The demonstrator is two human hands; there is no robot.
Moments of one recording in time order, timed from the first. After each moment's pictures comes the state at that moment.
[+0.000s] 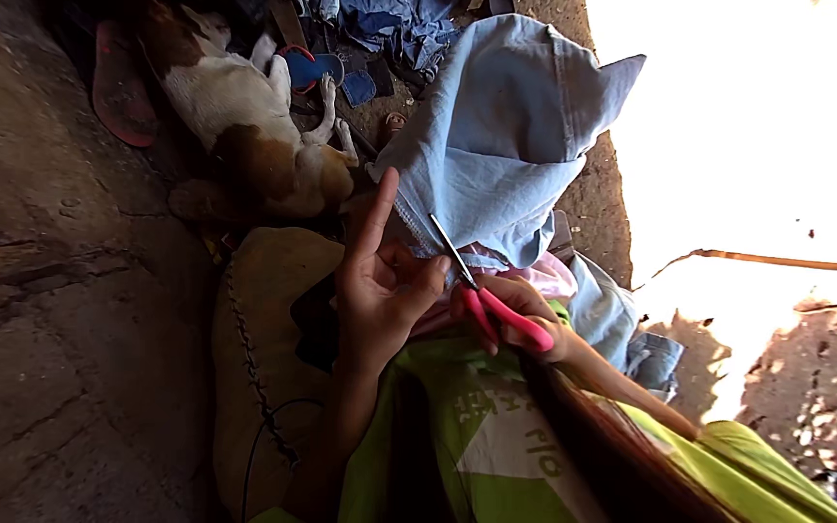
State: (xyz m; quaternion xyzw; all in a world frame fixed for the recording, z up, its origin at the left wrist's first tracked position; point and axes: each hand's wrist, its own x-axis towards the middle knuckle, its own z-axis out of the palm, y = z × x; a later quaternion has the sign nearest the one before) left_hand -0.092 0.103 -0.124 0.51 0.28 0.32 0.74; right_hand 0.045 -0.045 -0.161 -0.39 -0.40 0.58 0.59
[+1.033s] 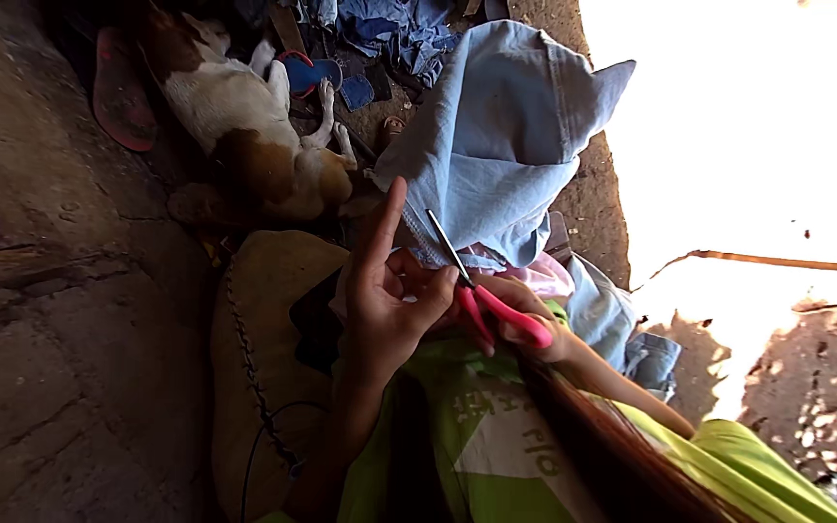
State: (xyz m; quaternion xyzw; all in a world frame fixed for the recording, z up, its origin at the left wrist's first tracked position) left_hand -0.091 0.093 -0.123 0.52 0.28 0.32 0.74; right_hand 0.044 -0.043 -0.156 -0.38 -0.38 0.60 0.60
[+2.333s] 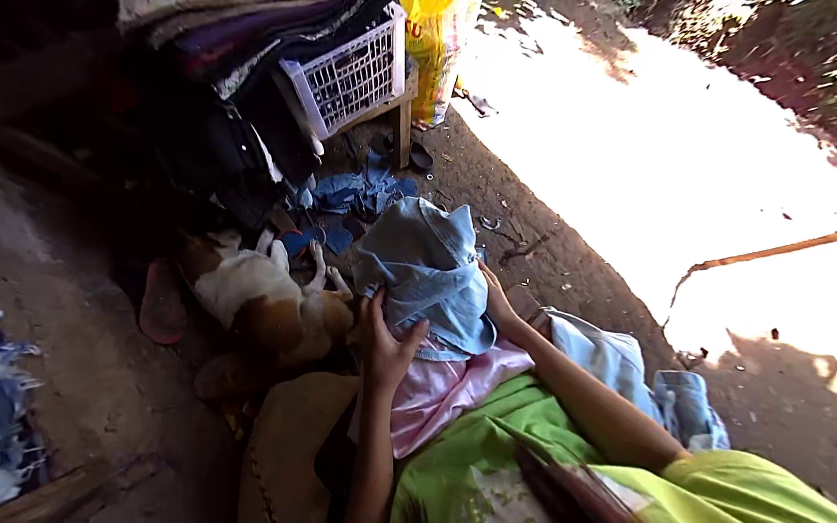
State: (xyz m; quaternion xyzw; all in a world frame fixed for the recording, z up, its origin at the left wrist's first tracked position) left_hand -0.035 0.128 -0.203 0.76 0.29 0.22 0.54; right_hand 0.128 -0.010 -0.234 -0.70 -0.10 0.25 0.65
